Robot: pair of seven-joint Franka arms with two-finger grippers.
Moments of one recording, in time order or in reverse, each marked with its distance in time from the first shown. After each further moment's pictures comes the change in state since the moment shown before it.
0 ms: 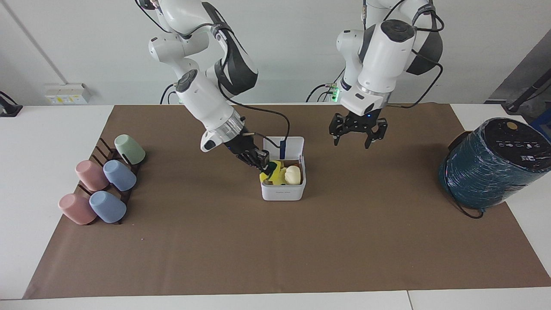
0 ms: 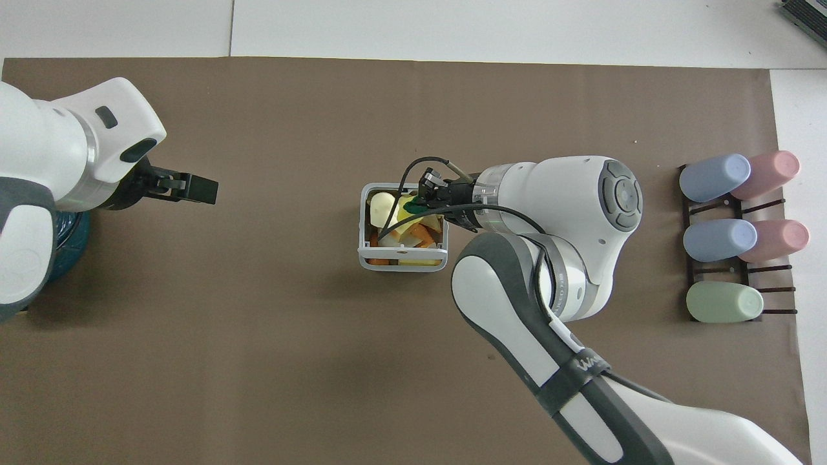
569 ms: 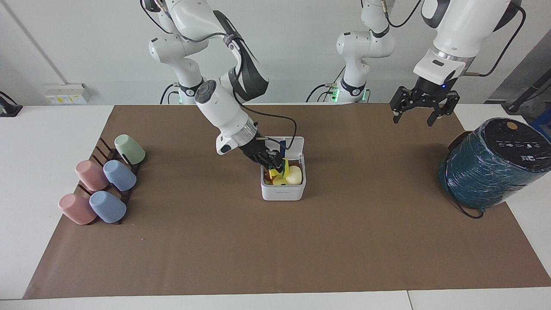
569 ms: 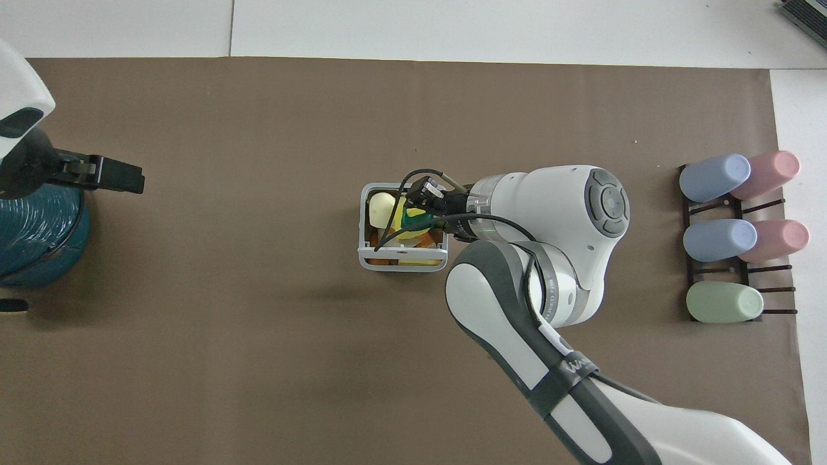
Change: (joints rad) left arm 0.056 0.005 0.029 0.154 0.002 -0.171 0.047; right arm 0.011 0.001 0.000 -0.023 0.000 0.001 -0.001
